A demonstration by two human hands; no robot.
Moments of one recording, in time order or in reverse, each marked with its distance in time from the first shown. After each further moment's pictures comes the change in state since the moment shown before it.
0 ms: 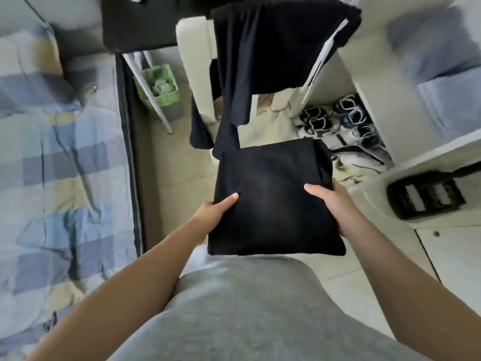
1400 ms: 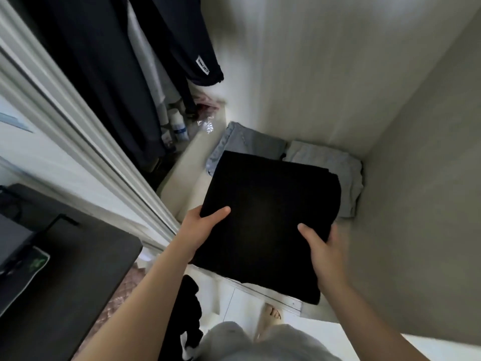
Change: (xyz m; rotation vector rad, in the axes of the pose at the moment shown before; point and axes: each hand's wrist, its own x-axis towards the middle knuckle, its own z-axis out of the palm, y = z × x) left_hand 0.175 0.597 0.409 0.670 -0.572 0.579; right_hand 0.243 -0.254 -0.233 0.648 1.043 -0.348
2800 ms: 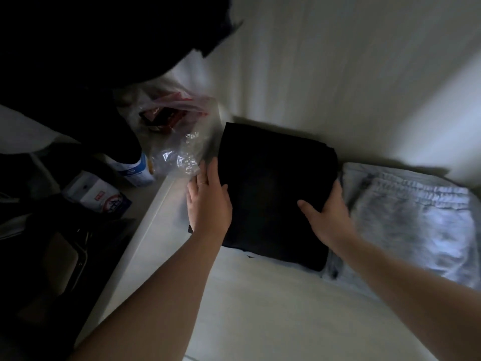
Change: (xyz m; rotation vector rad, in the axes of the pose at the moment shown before) left_hand 0.437 -0.002 0.042 0.981 0.387 0.475; right_hand 0.398 0.100 0.150 -0.763 0.012 -0.063
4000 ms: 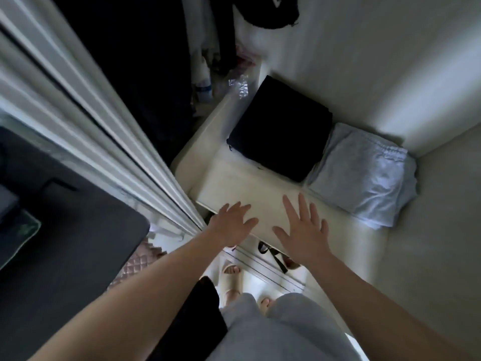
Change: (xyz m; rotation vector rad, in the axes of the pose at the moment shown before) left_hand -0.281 -0.006 -0.097 0.018 -0.848 -0.061; right_hand -0.288 0.003 -0.061 -0.765 -0.445 -0.205
